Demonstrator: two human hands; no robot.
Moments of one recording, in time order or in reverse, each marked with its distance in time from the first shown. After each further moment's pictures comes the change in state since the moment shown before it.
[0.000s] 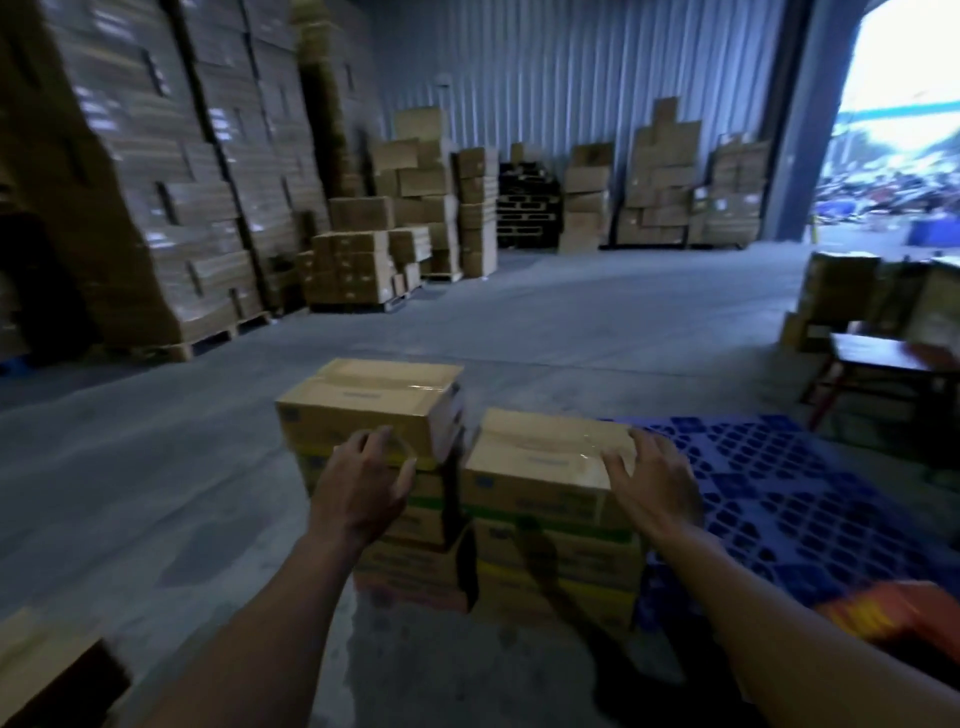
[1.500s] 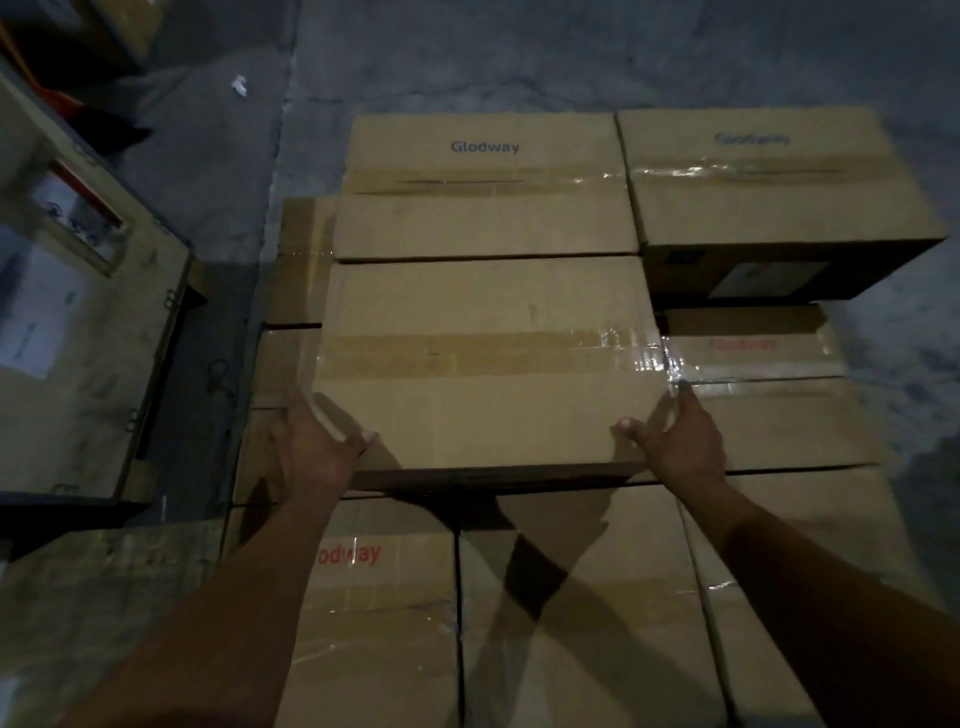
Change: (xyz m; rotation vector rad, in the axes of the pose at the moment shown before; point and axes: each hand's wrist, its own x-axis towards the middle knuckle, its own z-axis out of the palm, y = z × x) left_hand -0.790 -0.704 -0.142 -0.052 0.367 -1.840; right_hand -0.687 -0.415 0.651 0.034 -1.125 -0.494
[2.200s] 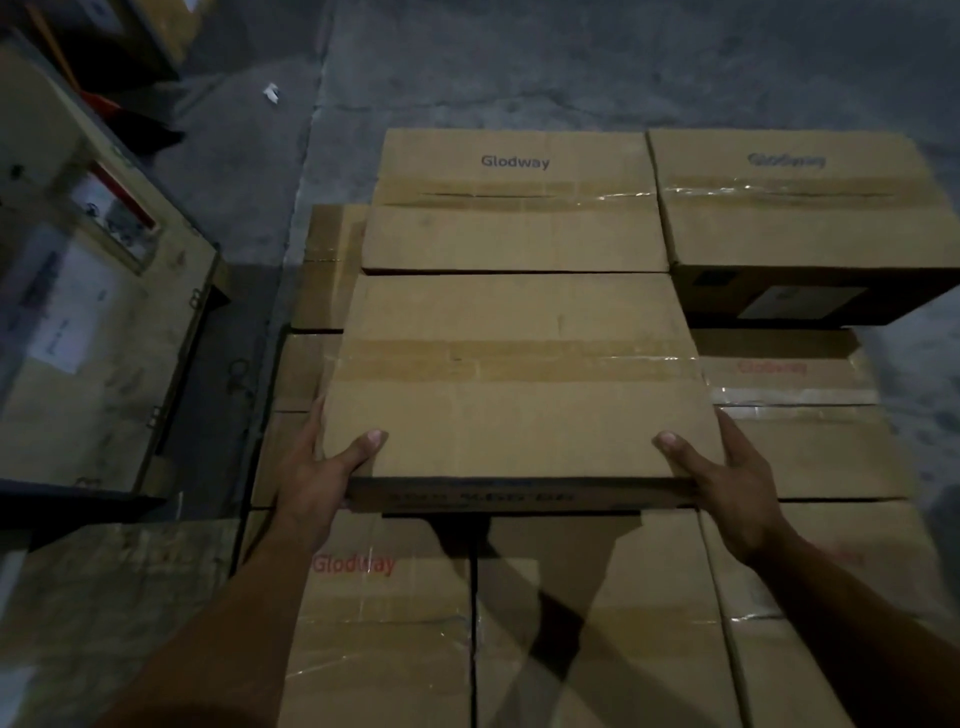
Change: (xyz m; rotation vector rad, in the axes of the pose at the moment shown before) left_hand -0.019 -0.004 -0.027 -0.631 -0.160 -0.046; right_hand -0.017 0.007 -0.021 0.509 -0.201 -0.070
